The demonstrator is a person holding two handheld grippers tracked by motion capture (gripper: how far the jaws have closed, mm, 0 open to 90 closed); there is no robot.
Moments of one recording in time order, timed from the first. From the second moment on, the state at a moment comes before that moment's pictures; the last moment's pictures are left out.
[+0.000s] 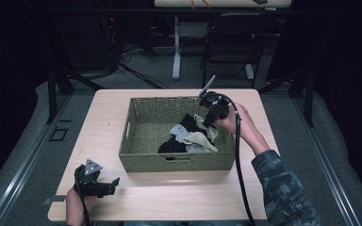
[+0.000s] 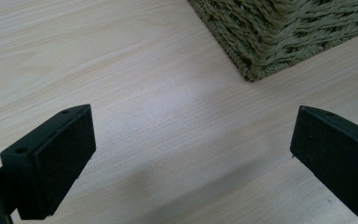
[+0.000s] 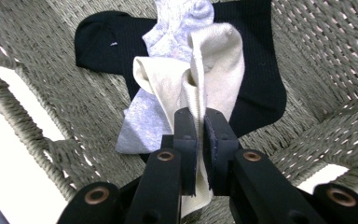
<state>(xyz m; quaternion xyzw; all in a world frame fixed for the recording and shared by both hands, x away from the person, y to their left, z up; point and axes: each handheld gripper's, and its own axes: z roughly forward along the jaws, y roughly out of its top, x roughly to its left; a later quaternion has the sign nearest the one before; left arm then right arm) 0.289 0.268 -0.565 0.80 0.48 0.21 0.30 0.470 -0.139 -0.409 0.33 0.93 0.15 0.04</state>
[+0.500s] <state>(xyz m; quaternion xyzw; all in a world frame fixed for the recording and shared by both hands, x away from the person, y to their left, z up) 0.289 0.270 -0.565 0.79 0.48 0.21 0.30 0.472 -0.148 -0.390 0.34 0.92 0.17 0.04</state>
